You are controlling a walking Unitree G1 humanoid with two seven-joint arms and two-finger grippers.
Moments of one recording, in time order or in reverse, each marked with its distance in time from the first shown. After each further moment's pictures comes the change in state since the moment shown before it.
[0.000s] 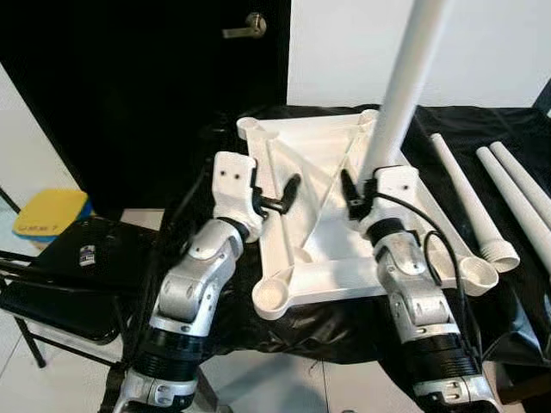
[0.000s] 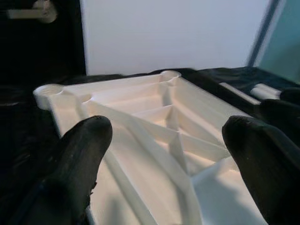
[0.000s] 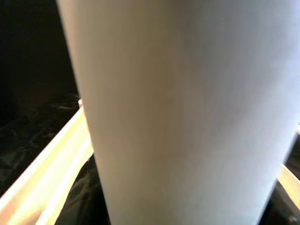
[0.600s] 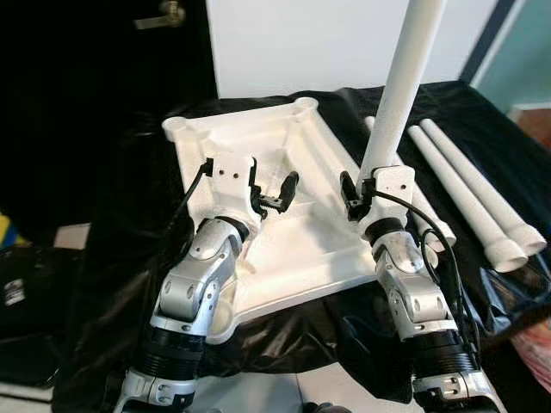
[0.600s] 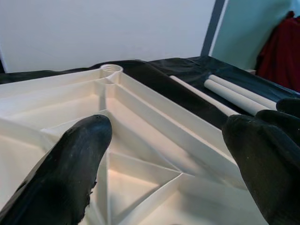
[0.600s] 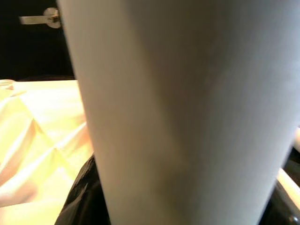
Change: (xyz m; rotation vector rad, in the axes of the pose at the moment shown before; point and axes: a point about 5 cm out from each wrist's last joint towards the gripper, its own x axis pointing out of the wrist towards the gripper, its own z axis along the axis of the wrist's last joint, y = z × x) left arm 0.001 0.001 0.001 -0.011 -0.015 0.009; right arm 0.004 0.001 -0.004 -0.011 0.035 -0.004
